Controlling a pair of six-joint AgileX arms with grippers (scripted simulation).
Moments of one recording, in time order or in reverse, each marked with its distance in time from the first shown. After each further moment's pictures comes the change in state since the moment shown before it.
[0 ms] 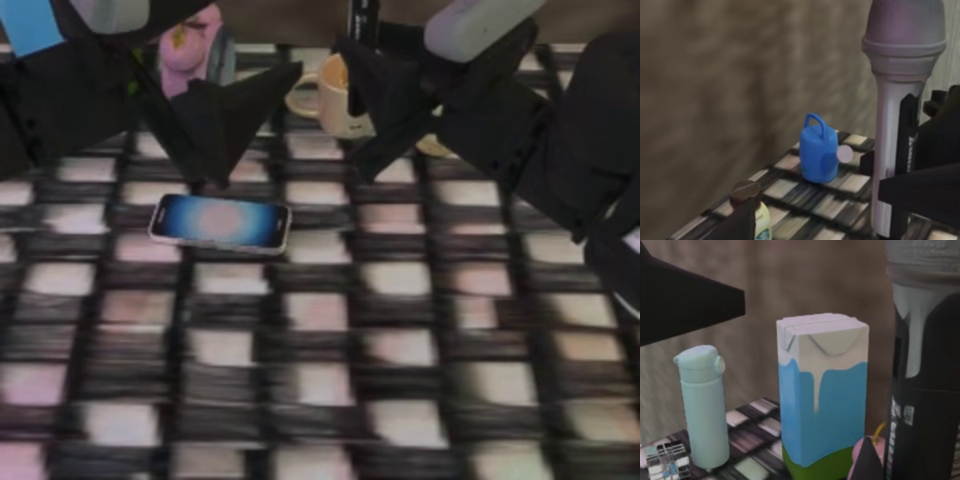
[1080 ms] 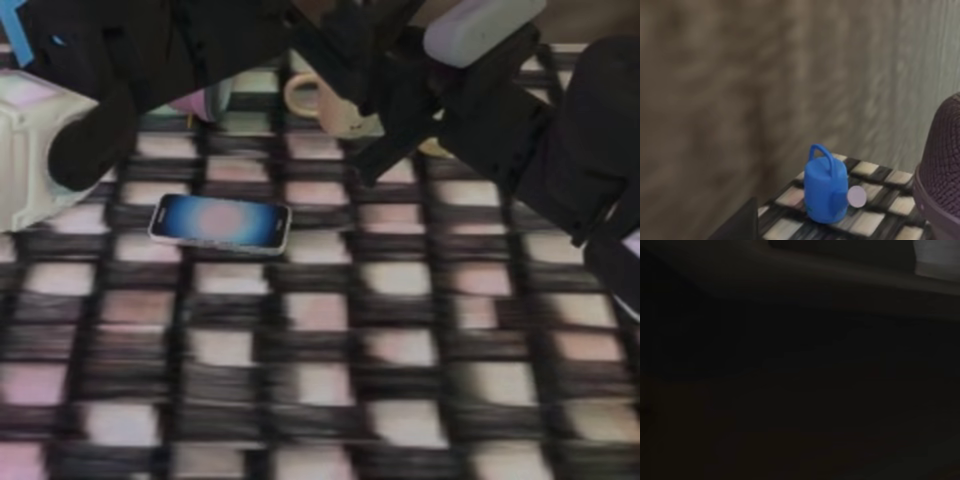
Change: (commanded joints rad) left arm -0.192 0.342 0.262 0.087 -0.187 -0.007; right arm 0.000 0.000 0.000 0.000 0.000 0.000
